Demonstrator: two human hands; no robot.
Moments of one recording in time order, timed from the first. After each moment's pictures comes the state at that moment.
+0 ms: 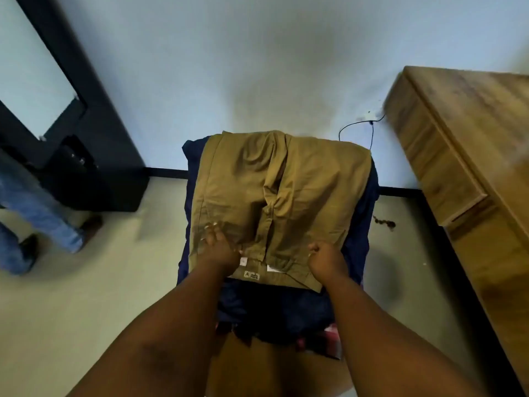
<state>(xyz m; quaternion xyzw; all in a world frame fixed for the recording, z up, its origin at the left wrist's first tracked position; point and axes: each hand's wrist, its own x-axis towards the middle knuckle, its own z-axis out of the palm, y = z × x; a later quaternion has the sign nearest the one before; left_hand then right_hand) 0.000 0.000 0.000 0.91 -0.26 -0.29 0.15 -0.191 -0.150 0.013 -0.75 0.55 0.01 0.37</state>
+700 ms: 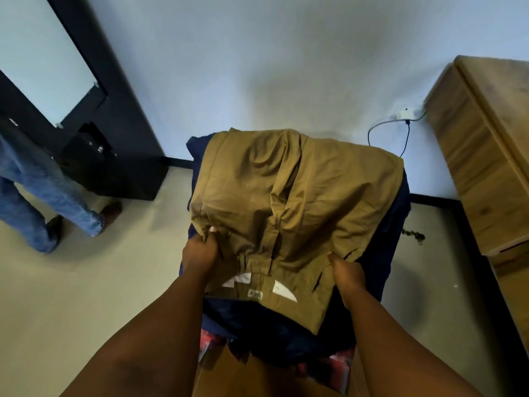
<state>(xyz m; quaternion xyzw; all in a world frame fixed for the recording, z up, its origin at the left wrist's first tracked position) 0.027 -0.011 -0.004 0.90 -0.01 -0.20 0.39 -0.185 -0.204 -0.014 -0.50 0.63 -0.09 0.58</state>
